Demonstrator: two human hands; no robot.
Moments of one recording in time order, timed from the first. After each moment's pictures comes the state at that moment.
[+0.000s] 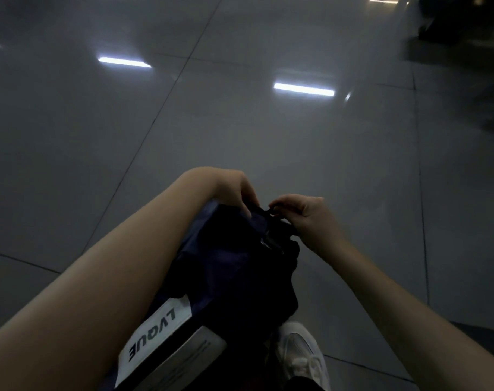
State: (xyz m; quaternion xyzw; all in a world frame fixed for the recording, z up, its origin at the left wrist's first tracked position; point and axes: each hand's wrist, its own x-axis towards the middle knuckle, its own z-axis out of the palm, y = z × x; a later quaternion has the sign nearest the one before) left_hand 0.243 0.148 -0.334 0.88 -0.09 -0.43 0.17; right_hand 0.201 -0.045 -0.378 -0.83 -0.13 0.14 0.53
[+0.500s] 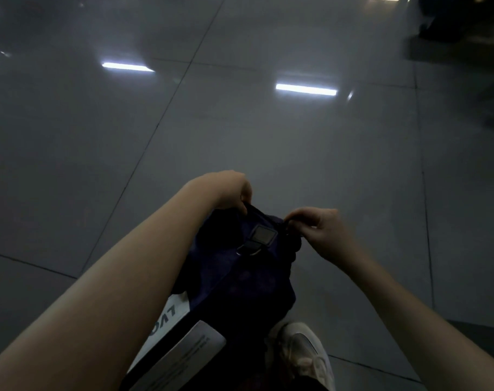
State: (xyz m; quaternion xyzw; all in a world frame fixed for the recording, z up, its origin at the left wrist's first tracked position) left_hand 0.237 0.148 -0.329 0.93 -0.10 -0.35 0.08; right_hand 0.192 -0.070 -0.377 -0.86 -0.17 0.13 0.46
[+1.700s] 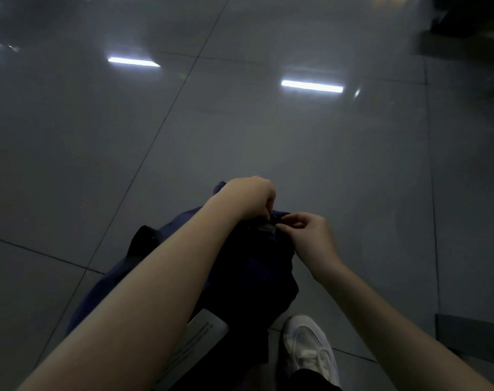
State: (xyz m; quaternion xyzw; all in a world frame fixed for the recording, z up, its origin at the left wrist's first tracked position) left_hand 0.209 0.117 -0.328 0.95 -0.10 -0.29 0.09; right_hand 0.160 -0.022 -0.377 -0.80 0.13 0.21 0.55
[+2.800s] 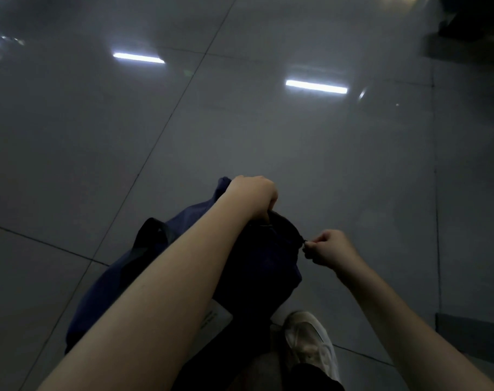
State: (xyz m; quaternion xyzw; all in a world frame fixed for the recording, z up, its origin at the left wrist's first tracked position) left_hand 0.202 0.117 -0.327 0.95 -0.11 -0.30 0.02; right_hand 0.159 -0.058 -0.390 -0.82 0.18 0.34 0.42
